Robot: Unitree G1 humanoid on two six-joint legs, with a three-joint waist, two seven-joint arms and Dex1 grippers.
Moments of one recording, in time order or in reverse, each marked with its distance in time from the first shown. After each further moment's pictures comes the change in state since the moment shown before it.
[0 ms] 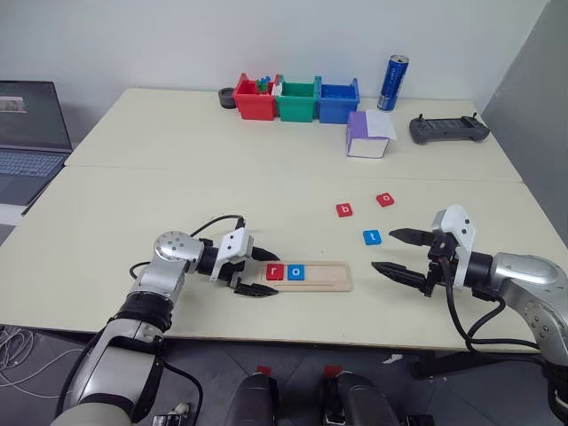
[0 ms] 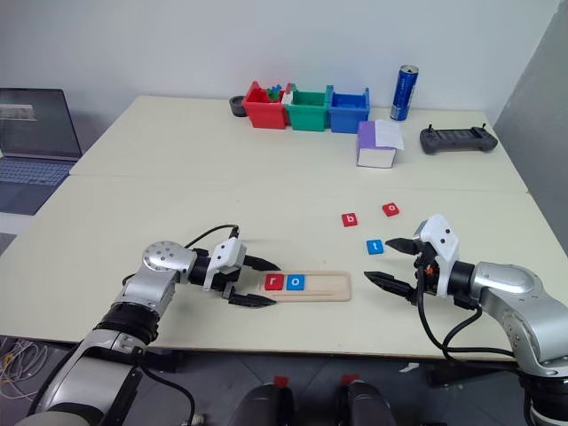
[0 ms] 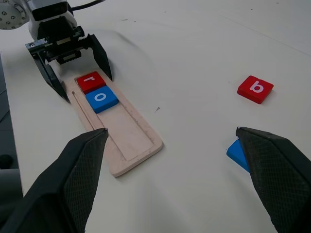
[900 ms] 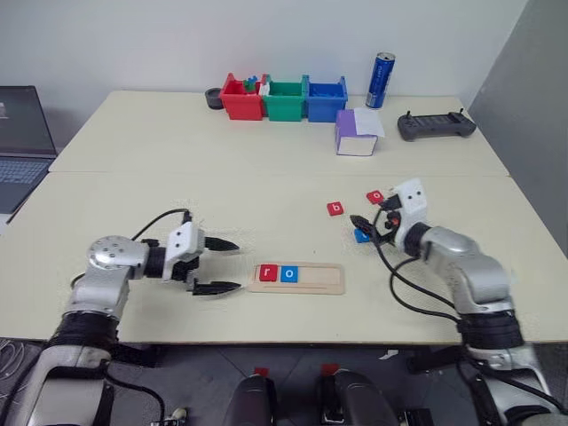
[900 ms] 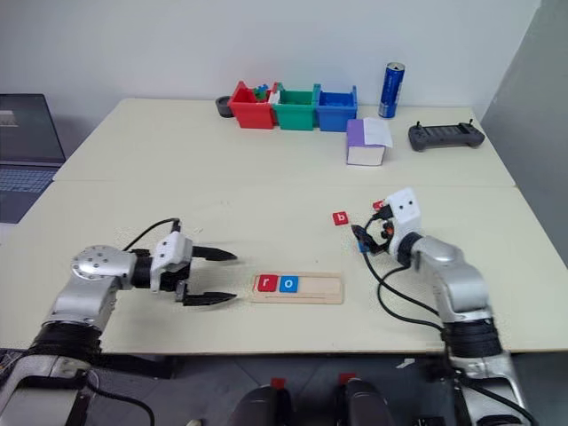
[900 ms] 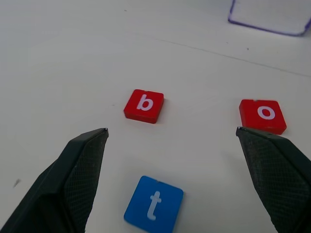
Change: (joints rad) left arm 0.181 0.230 0.186 -0.199 -0.144 0.089 0.023; right arm -0.325 0.397 0.144 0.422 -0.279 -0.028 -0.474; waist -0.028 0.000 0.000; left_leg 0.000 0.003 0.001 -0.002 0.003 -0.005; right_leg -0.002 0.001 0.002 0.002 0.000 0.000
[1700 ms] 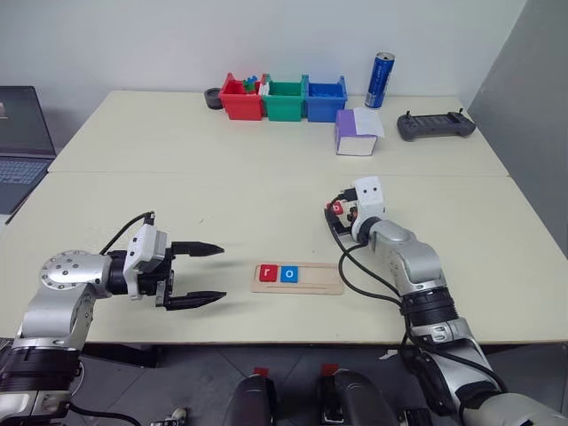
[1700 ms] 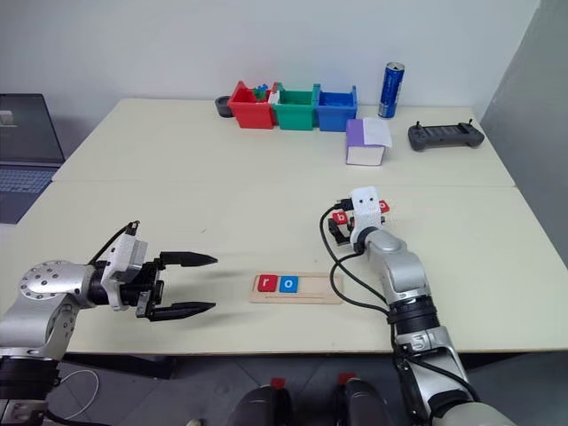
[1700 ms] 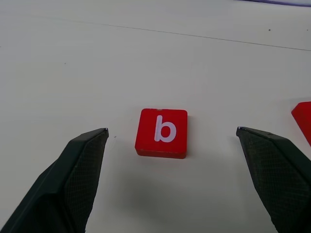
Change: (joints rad) left arm 0.213 0.072 0.148 -0.302 -0.245 0.165 -0.011; right arm -0.156 0.251 0.021 0.243 -0.138 -0.037 -0.230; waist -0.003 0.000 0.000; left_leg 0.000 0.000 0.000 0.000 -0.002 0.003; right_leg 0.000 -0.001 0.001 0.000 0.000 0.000
